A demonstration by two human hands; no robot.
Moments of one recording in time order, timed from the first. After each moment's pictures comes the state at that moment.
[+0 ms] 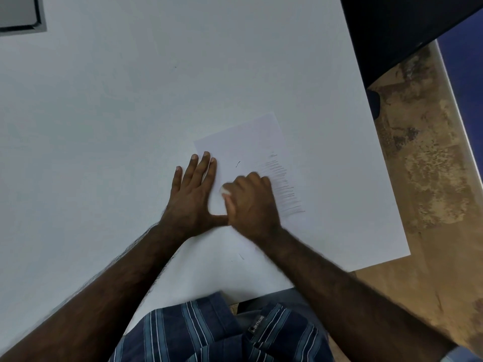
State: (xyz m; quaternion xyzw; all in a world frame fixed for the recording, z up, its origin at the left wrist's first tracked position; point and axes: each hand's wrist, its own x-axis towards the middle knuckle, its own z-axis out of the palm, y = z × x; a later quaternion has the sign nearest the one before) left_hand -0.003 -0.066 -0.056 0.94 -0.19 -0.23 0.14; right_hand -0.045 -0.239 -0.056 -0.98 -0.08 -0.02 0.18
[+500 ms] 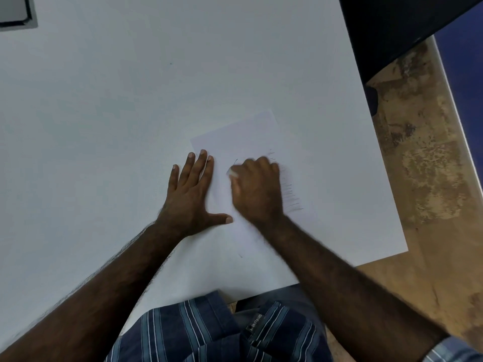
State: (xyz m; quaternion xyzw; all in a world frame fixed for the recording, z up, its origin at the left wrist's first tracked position) left_hand -0.003 -0.066 -0.057 0.94 -0.19 -0.23 0.14; right_hand -0.023 -0.250 -0.058 -0.99 -0.02 -0.06 0.14
